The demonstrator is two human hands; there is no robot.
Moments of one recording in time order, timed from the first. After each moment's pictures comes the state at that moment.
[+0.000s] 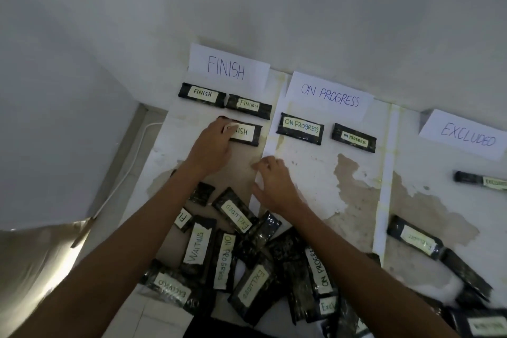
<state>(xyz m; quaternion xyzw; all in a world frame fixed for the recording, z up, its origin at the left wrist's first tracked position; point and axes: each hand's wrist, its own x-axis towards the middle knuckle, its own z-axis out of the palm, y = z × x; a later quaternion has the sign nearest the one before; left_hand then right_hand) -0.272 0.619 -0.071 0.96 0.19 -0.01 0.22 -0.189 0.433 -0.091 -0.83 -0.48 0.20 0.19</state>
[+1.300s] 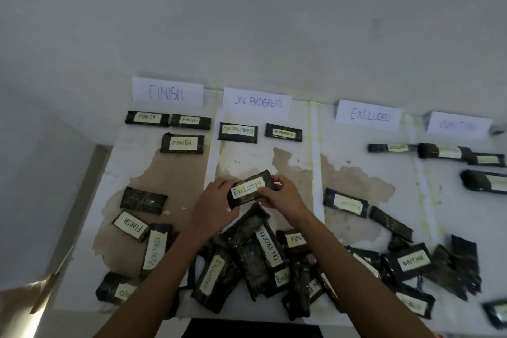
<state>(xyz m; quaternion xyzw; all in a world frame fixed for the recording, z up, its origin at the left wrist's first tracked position) -0.283 0.440 -0.035 0.92 0.19 0.01 0.35 -0.163 0.298 -0.020 -0.73 0.01 0.41 0.55</state>
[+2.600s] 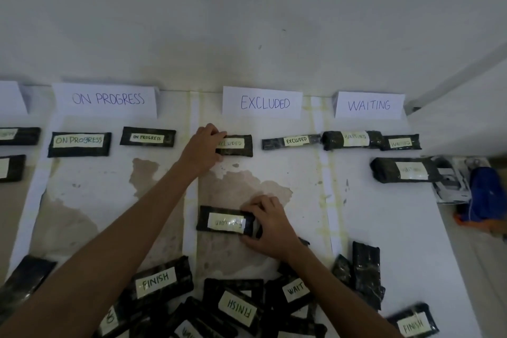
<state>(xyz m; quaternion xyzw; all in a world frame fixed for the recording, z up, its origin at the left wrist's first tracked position) 0.035 0.289 -0.099 0.96 0.09 -0.06 0.26 -0.010 0.036 -0.106 -0.87 -0.40 0.17 0.23</state>
